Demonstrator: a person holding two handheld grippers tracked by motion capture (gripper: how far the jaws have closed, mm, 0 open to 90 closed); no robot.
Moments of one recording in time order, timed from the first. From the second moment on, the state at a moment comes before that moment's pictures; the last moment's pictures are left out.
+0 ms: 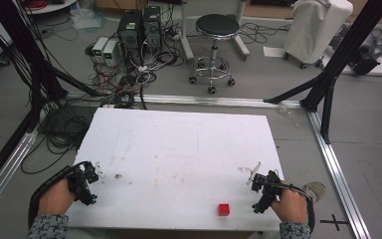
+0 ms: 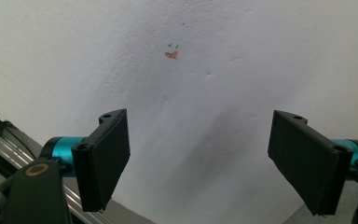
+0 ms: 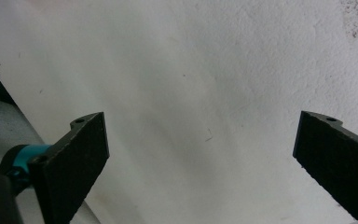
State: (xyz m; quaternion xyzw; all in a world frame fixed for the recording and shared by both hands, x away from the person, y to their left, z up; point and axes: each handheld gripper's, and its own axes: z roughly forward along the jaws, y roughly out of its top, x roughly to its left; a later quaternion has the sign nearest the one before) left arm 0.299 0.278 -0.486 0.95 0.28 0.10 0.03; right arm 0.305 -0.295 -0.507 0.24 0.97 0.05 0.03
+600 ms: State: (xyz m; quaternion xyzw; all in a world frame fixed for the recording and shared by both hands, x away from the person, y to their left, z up) left arm 0.299 0.277 -0.488 0.95 0.28 0.10 0.04; right arm 0.304 -0.297 -0.504 0.25 0.97 0.05 0.03
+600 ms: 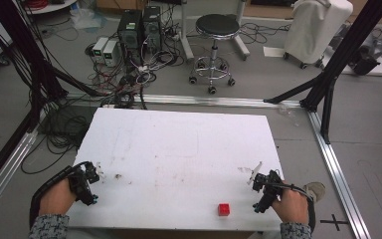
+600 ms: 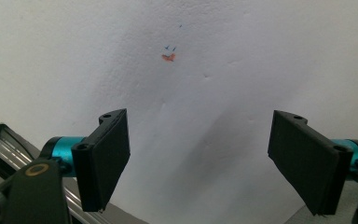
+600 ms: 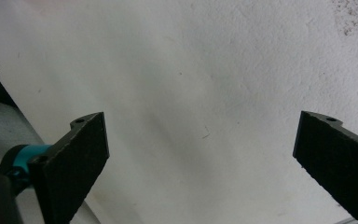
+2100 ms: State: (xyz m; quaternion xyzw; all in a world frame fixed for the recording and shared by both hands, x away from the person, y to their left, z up) left arm 0.299 0.278 -0.488 0.95 0.29 0.11 0.04; right arm 0.287 -0.278 -0.469 0.08 0.99 0.08 0.09
